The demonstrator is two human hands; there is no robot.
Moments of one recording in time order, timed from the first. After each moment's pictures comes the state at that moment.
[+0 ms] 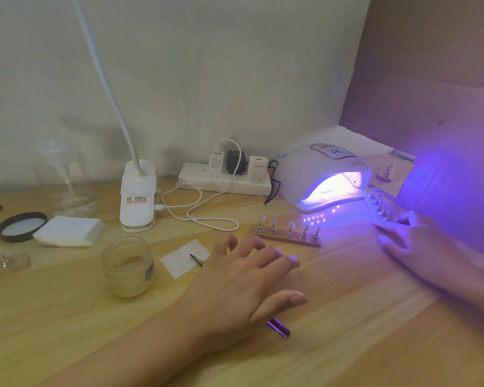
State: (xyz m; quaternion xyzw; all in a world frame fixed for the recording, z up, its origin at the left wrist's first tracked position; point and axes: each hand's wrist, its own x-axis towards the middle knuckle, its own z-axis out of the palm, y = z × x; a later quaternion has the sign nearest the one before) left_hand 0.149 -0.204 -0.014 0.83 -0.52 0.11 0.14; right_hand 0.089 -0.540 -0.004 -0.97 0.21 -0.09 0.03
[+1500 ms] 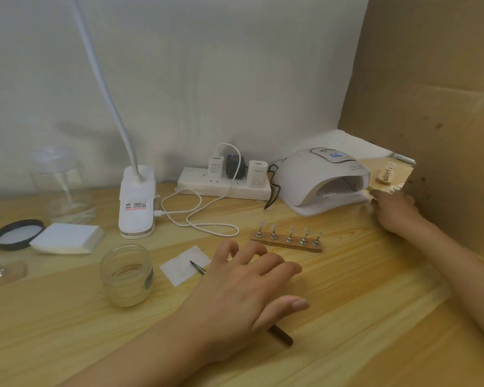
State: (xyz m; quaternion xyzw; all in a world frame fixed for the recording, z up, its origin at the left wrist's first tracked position) left_hand 0.152 -0.206 -0.016 0.84 -0.52 0.07 0.12; right_hand 0.182 -0.578 0.003 -0.95 0.32 -0.05 -0.01
